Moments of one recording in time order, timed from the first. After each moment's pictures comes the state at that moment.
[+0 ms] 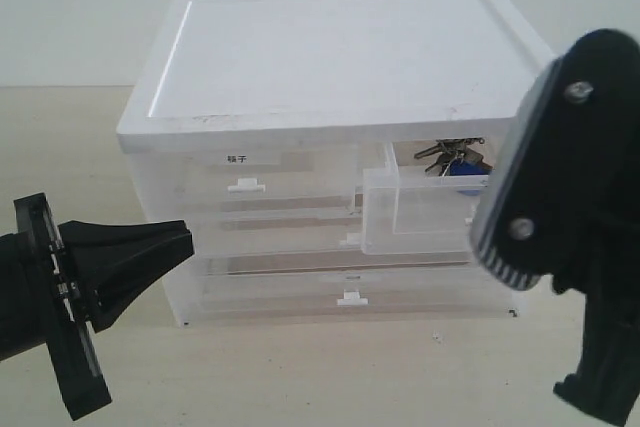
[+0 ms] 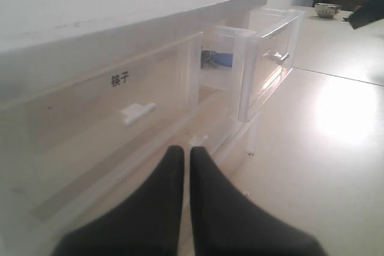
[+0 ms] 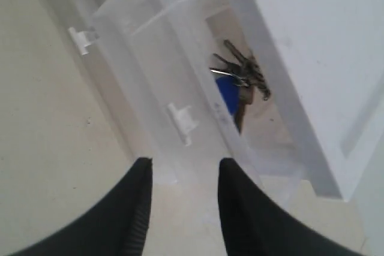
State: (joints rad) left arm -0.21 1.41 -0.14 0.82 -1.21 -0.29; right arm 1.27 0.95 -0.75 -0.81 1.04 0.29
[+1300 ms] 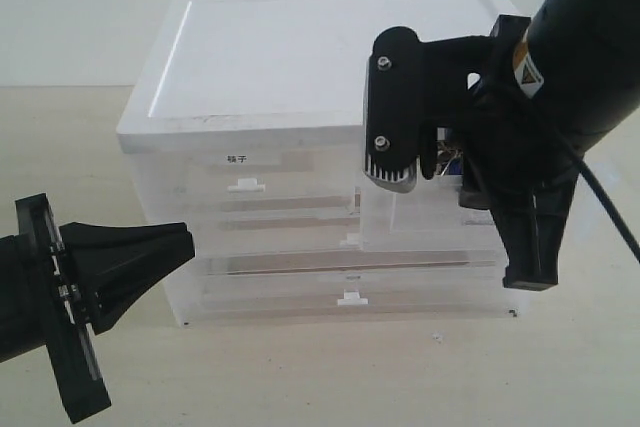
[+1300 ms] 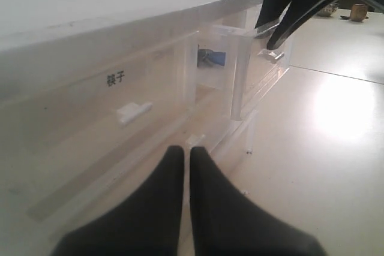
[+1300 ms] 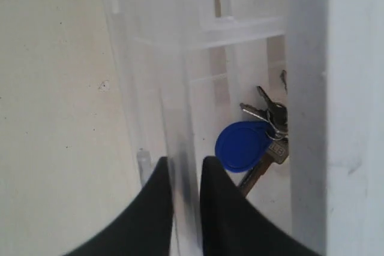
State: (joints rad) left arm -0.21 1.41 -0.14 0.83 -1.21 -0.29; right arm 0.80 1.36 -1.11 -0.31 1.03 -0.60
